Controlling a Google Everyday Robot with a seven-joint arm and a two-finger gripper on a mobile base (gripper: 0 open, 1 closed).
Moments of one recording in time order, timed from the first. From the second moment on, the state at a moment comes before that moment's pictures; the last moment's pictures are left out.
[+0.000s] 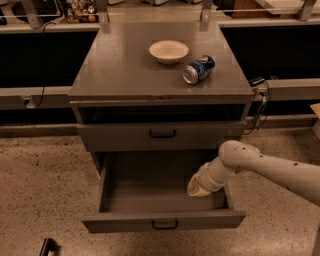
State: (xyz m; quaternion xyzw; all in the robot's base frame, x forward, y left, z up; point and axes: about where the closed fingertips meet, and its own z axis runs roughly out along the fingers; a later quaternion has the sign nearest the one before) arm 0.542 -0.139 0.474 -0.74 0.63 0.13 0.20
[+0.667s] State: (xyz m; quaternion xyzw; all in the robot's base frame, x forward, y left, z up) arm 0.568 -0.119 0.429 -0.73 0.65 0.16 0.17
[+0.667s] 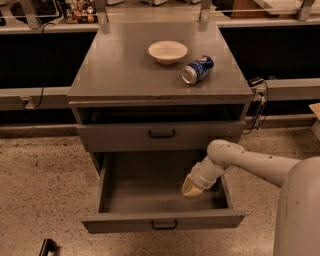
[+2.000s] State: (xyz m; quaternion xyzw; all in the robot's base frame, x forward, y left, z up) arm 0.465 -0.105 0.426 -0.76 0.61 0.23 0.09
